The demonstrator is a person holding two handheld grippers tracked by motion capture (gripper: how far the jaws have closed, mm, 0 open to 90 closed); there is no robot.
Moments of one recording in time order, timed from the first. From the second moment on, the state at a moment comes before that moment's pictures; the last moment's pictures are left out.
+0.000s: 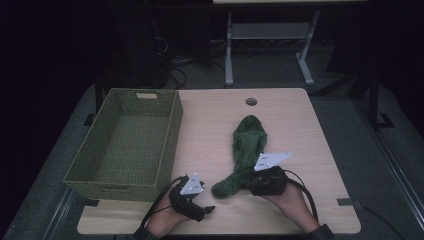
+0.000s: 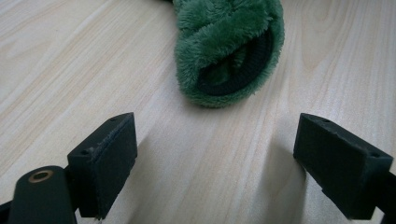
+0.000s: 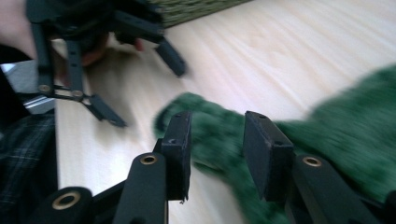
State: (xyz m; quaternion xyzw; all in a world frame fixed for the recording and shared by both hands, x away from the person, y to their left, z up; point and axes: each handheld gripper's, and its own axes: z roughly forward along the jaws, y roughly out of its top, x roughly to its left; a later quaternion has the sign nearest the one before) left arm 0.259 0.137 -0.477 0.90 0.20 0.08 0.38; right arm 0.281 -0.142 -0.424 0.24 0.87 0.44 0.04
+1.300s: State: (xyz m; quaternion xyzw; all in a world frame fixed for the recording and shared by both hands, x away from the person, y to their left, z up) left arm 0.260 0.139 -0.477 0.90 0.19 0.08 0.38; right arm 0.336 -0.157 -0.421 0.27 0.85 0.44 0.10
